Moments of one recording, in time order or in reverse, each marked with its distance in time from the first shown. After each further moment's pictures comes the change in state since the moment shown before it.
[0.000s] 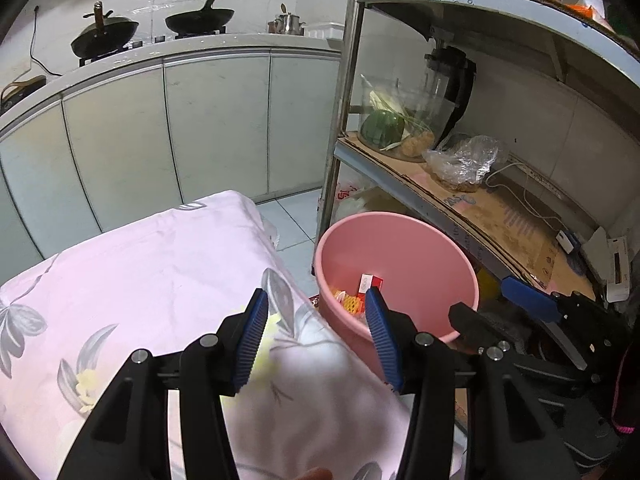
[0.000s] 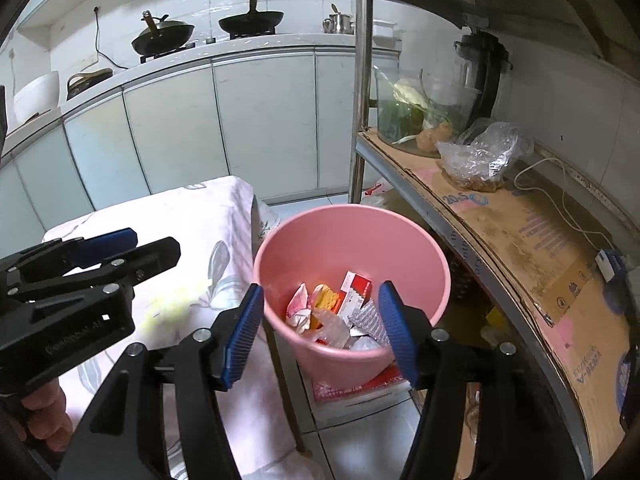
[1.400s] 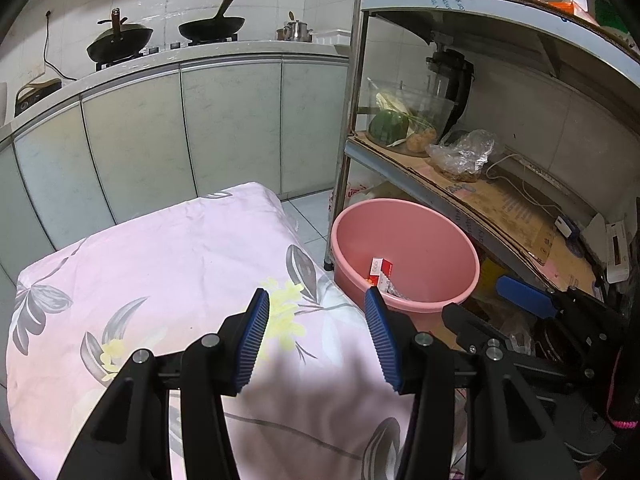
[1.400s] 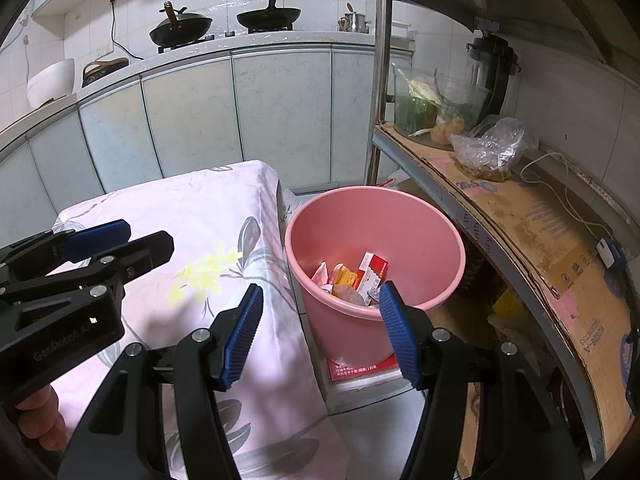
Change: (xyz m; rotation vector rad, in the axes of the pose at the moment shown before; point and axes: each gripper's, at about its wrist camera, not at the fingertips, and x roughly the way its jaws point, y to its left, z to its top) left arm -0.037 0.009 -0.034 0.009 -0.018 0.035; right arm -0.021 0.023 -0.026 -0.034 0.010 0.021
